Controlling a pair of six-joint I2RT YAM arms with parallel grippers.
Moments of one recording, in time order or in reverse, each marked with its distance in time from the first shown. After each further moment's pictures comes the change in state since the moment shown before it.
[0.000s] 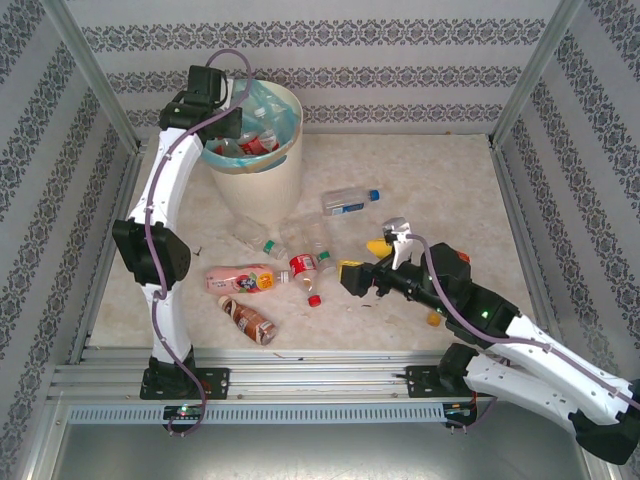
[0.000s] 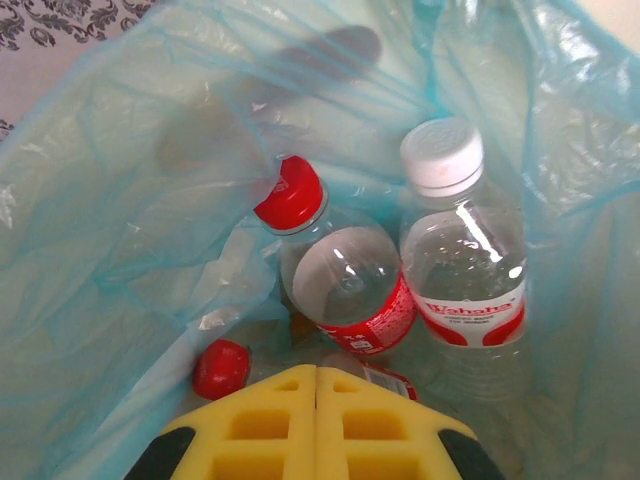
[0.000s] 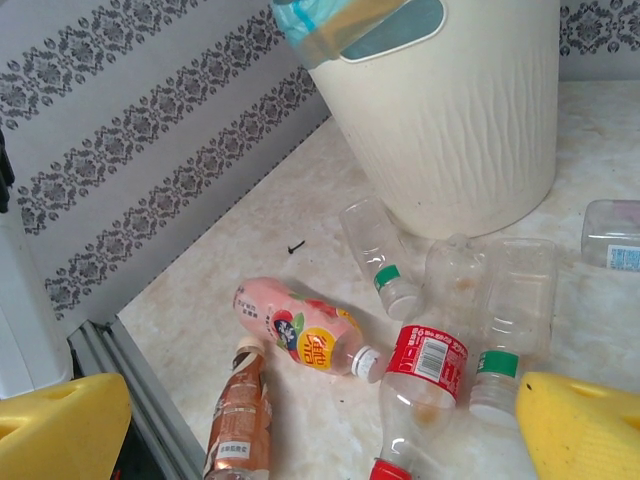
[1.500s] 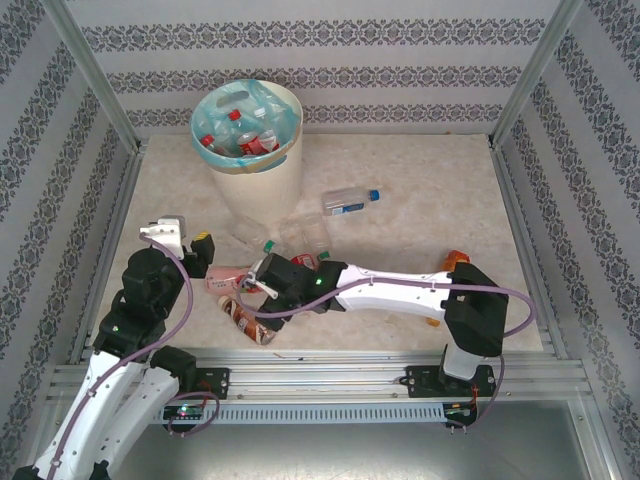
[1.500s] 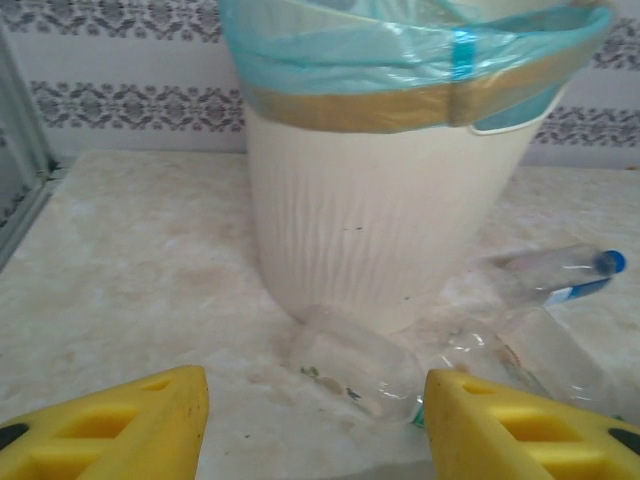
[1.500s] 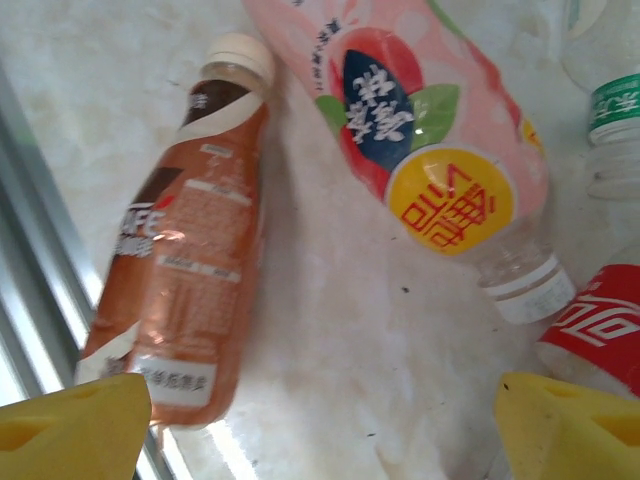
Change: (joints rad) left arm -0.173 -1.579 -1.635 0.486 -0.183 -0.115; right arm 0.309 1.032 0.544 -0.254 0.101 -0.327
